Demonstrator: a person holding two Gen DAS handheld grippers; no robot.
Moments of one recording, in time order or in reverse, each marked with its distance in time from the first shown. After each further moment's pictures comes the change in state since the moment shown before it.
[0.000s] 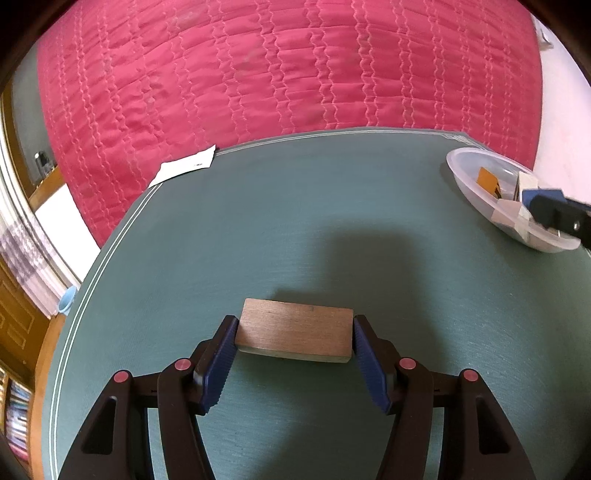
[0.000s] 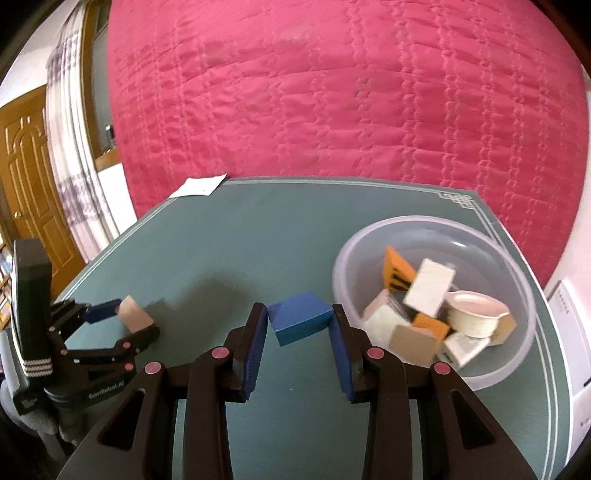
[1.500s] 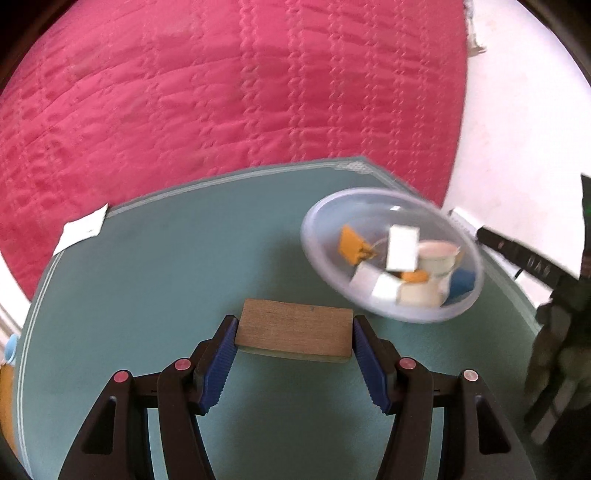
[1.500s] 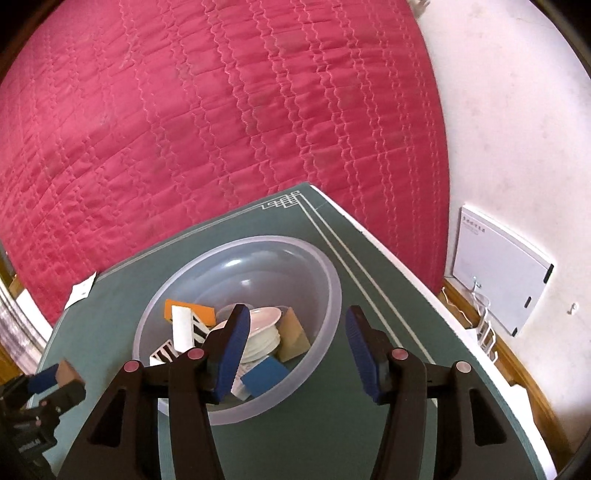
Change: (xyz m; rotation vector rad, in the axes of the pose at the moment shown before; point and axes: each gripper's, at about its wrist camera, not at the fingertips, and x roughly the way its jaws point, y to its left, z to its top) left arm -0.020 -0.094 0.070 0.112 -0.070 -0.319; right arm -0.035 -0.151 -0.016 0.443 -0.127 -0.341
